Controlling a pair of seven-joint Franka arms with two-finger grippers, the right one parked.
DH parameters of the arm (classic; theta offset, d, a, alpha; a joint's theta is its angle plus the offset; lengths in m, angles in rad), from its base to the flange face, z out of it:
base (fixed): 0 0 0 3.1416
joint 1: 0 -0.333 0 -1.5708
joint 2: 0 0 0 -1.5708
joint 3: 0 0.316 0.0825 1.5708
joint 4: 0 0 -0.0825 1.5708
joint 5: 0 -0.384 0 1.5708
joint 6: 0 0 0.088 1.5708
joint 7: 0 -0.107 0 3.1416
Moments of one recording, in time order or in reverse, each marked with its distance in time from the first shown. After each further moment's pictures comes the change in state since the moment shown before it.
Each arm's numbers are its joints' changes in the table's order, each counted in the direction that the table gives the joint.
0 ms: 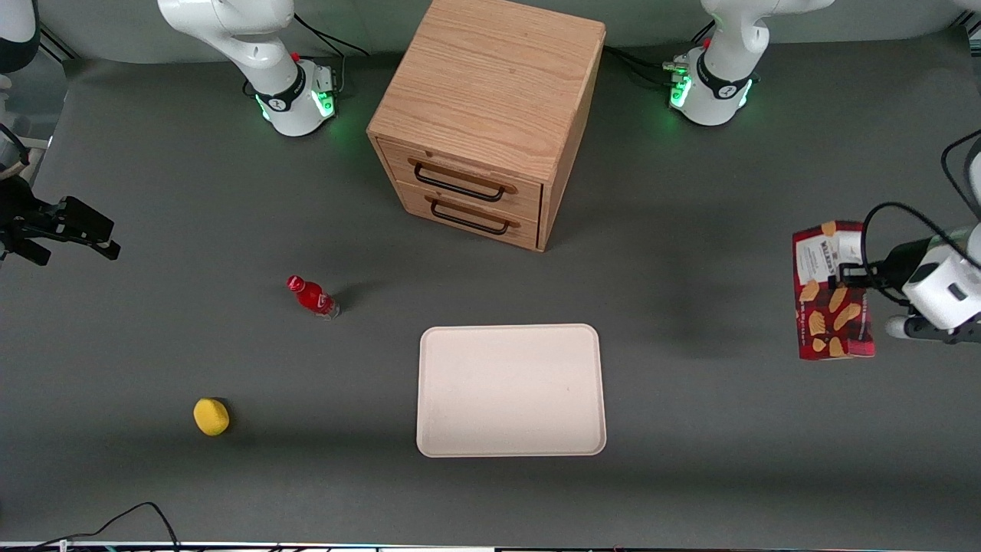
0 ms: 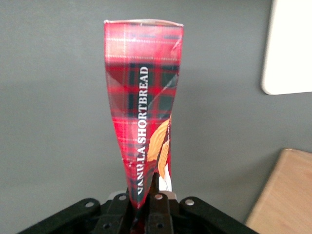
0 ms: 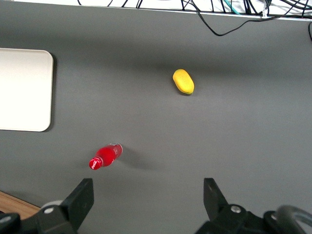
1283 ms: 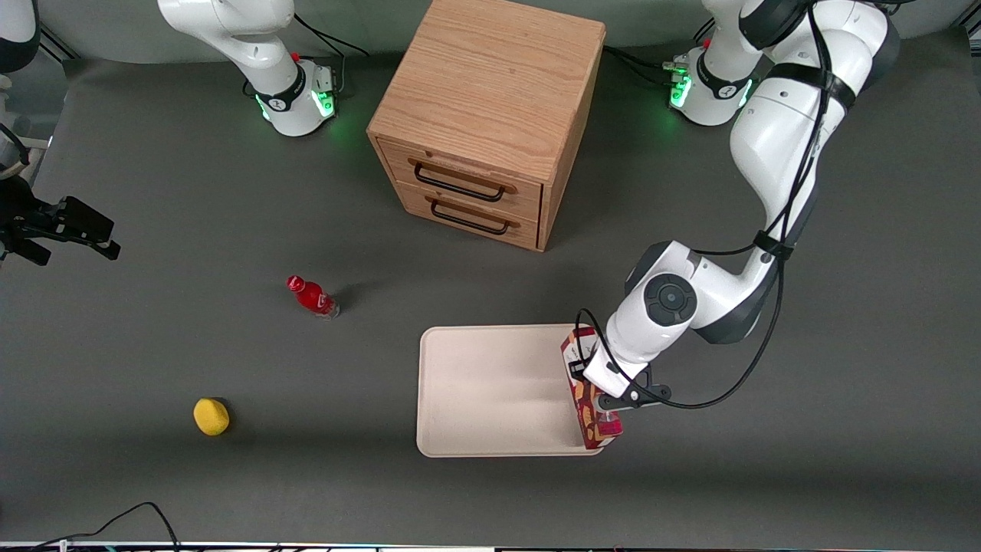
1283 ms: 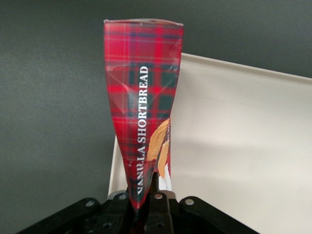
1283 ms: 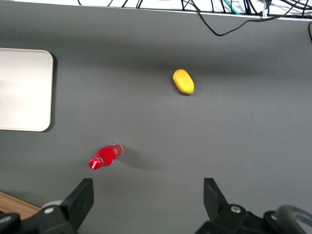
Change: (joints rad) arm 0.102 -0.576 -0.499 0.086 -0.518 -0.812 0.855
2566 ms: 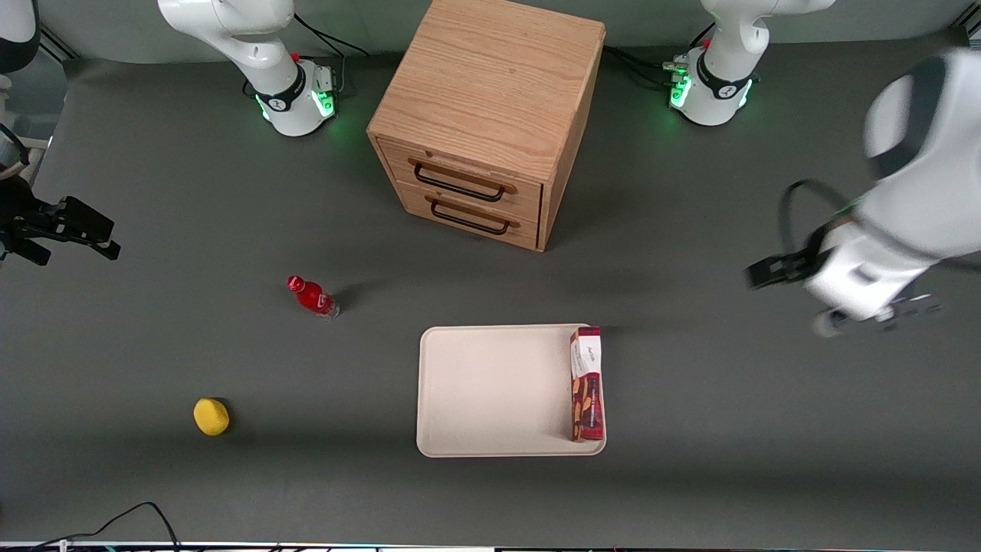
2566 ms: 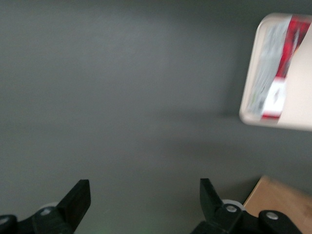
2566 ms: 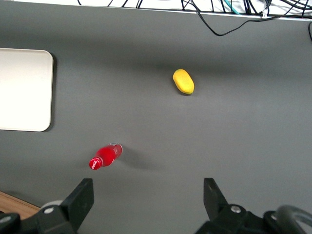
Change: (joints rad) arm -0.068 0.628 0.365 0.018 0.359 0.904 -0.585
